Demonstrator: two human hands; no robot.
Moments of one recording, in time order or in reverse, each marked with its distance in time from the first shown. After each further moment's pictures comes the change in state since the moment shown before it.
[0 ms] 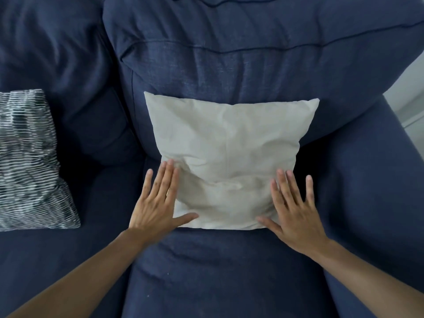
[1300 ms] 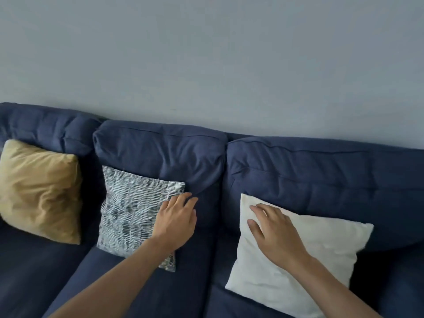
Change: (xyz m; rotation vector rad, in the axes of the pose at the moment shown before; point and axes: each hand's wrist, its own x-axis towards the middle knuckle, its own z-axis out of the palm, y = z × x) left_hand 0.041 -0.152 -0.276 -0.081 -0.082 -0.465; right_hand 0.262 -0.129 -0.216 0.541 -0.256 0.052
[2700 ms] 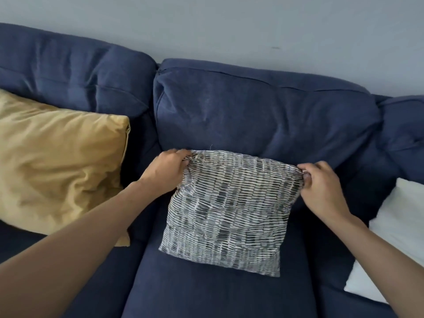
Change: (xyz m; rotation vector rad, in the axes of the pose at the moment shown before) left_hand 0.099 -0.453 0.073 -0.316 -0.193 0.039; right_hand 0.202 -0.224 0.199 0.038 0.236 0.348
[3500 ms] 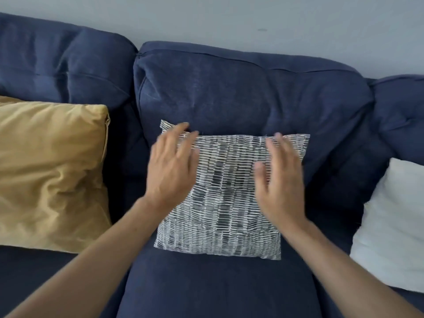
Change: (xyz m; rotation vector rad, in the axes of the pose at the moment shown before) left_hand -0.024 0.044 0.036 0.048 0.570 0.210; right_hand -0.054 -0.085 0.039 0.106 0.288 -0.250
